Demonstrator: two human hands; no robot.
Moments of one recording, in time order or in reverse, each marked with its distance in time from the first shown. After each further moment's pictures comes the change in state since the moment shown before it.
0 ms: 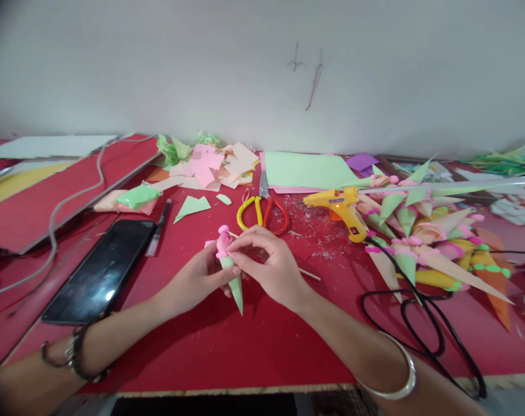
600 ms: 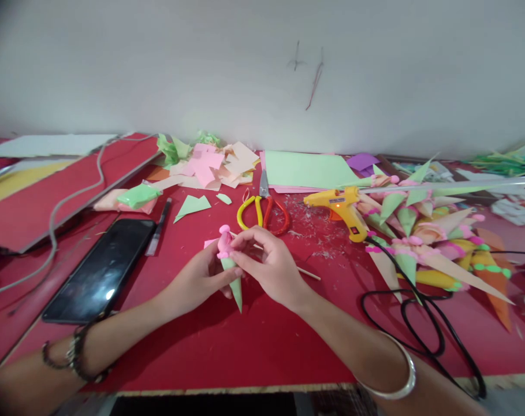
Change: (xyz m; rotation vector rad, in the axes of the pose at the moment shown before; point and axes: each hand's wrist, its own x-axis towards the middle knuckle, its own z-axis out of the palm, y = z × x) left_hand 0.002 0.000 0.001 0.113 0.036 0.007; right_hand -0.001 0.000 0.004 0.179 0.000 0.148
